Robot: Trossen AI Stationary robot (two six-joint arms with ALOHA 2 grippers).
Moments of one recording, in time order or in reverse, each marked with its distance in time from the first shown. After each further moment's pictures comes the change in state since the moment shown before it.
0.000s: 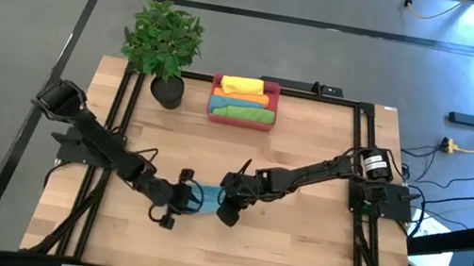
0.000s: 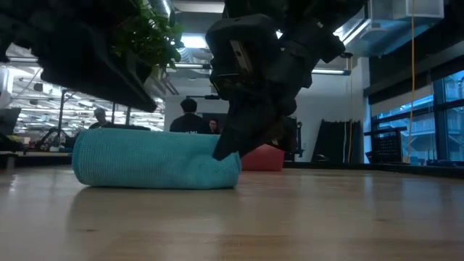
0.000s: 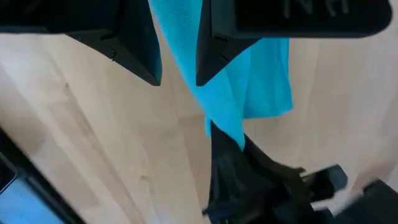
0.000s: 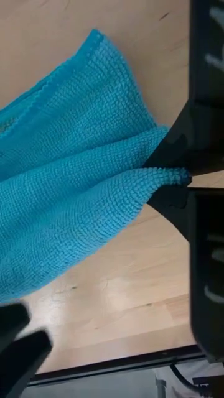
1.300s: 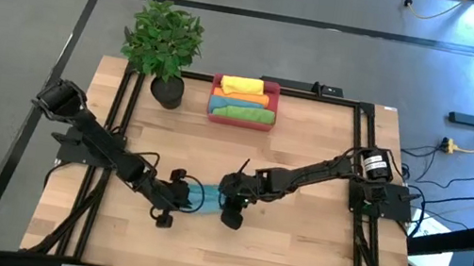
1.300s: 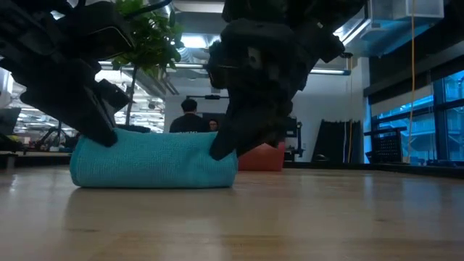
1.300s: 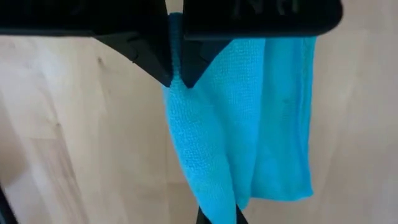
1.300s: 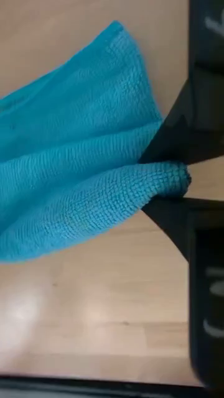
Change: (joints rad) left arm -0.012 -0.008 0.000 -0.187 0.039 -0.272; right arm 0.002 0.000 0.000 0.010 0.028 -0.251
